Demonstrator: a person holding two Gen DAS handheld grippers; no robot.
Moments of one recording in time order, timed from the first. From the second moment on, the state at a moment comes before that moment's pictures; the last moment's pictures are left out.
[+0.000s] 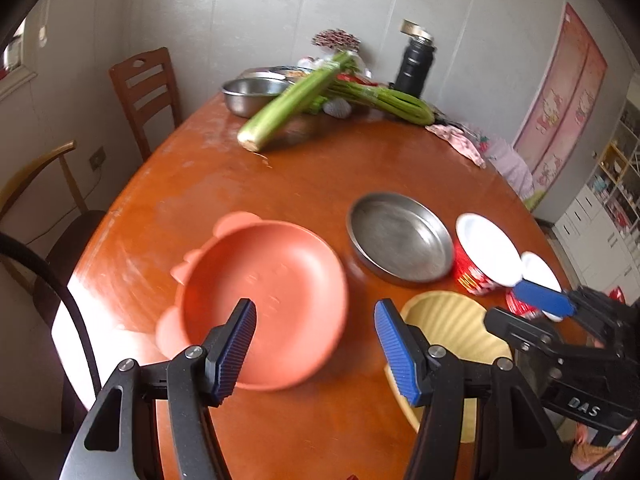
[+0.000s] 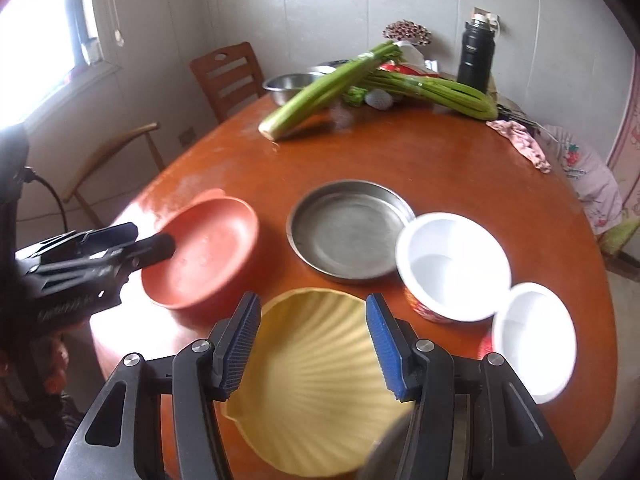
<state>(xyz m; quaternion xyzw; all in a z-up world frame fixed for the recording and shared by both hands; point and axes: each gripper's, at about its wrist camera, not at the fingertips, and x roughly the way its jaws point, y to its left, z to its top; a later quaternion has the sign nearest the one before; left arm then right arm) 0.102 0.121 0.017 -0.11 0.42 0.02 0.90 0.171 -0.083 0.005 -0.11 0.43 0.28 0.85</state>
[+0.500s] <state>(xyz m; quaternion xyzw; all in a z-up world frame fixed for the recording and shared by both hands) 0.097 0.065 -0.027 -0.11 0.47 0.00 0.87 0.185 -0.113 -0.023 -0.16 0.45 0.27 0.84</state>
